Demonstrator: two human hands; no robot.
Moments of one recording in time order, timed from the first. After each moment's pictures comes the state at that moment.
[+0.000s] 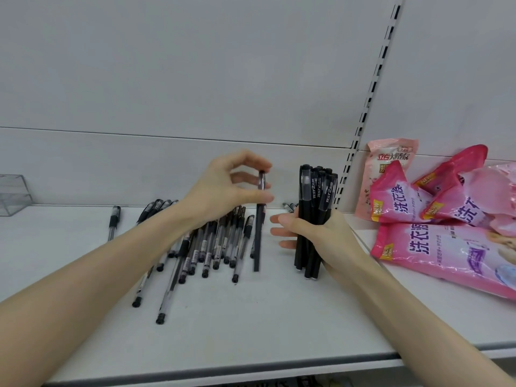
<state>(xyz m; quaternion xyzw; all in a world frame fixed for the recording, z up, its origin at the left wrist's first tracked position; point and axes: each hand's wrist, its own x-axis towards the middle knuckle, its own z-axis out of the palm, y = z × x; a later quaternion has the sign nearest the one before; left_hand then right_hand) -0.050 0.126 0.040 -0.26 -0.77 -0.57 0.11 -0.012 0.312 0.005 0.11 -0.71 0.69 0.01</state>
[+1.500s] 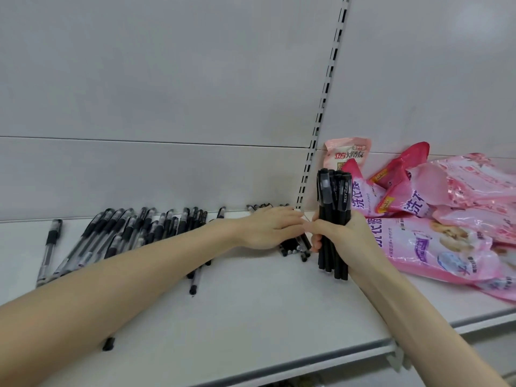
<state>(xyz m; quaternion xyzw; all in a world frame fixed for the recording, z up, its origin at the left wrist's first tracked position) -0.090 0.238 -0.004 -0.45 -0.87 -0.18 -0.04 -0.005 0.383 0.008 0.00 -0.75 0.64 0.14</state>
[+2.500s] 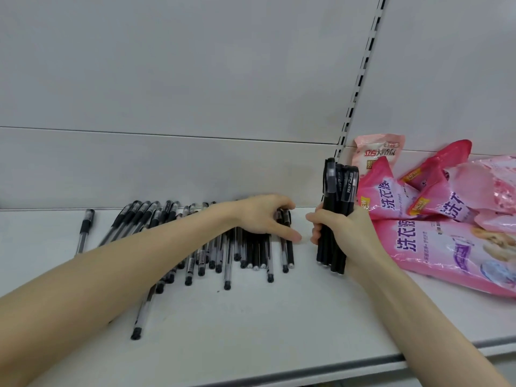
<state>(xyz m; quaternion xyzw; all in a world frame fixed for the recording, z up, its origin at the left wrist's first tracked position) -0.120 0.195 0.002 -0.33 -0.91 -0.23 -0.09 -0.025 0.349 0.004 -0.03 -0.70 0.70 0.12</state>
